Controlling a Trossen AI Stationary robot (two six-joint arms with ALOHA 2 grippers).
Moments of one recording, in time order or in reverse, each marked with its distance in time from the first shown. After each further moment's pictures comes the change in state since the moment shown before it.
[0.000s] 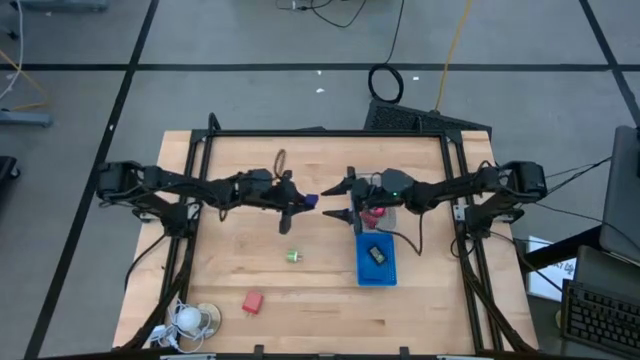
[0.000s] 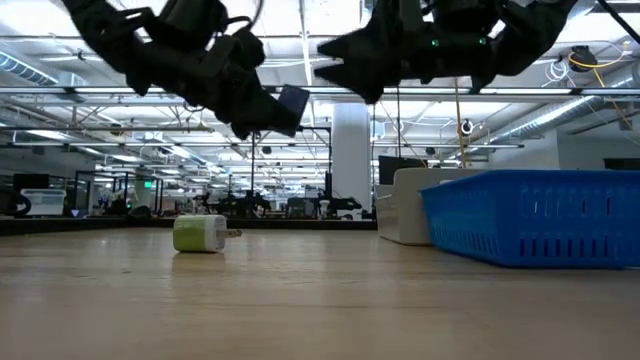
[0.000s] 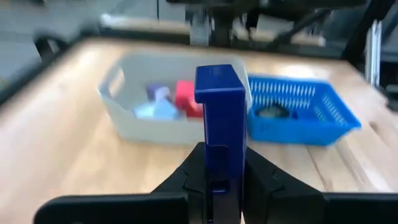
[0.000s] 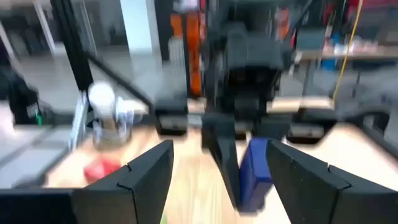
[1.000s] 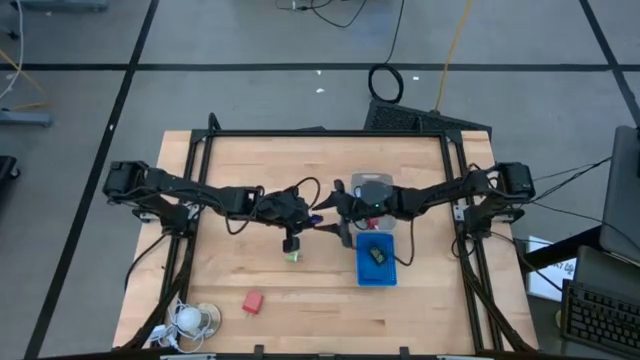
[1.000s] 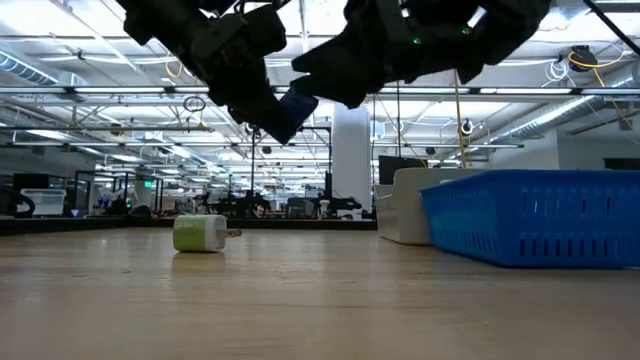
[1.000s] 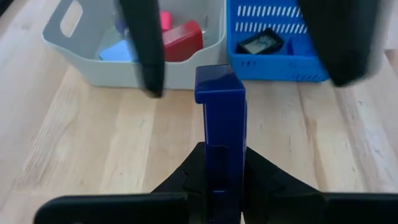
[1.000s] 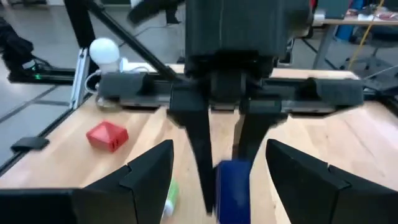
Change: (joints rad) left arm -0.202 0.069 0.283 -0.562 -0.225 -0.036; right arm 0.089 0.098 0.130 -0.207 0.057 -0.066
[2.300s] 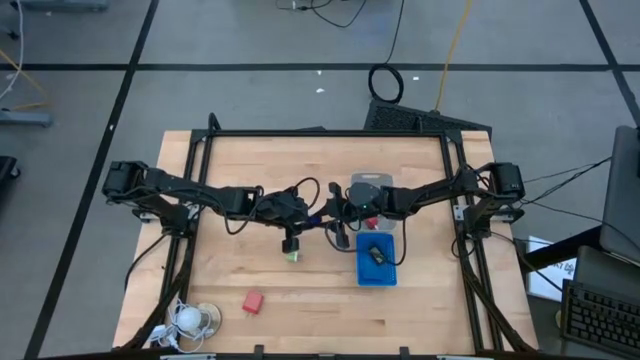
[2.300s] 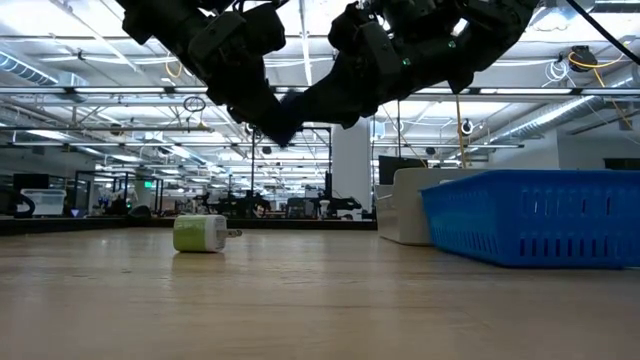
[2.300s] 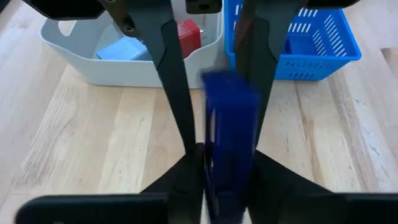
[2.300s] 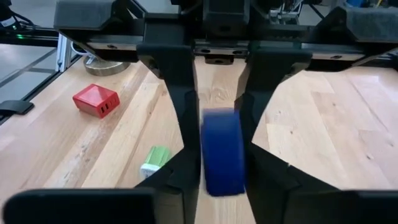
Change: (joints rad) left arm -0.001 -0.002 0.000 -0.010 0.003 -0.002; right arm -0.013 0.078 0.066 -0.123 -0.008 -0.032
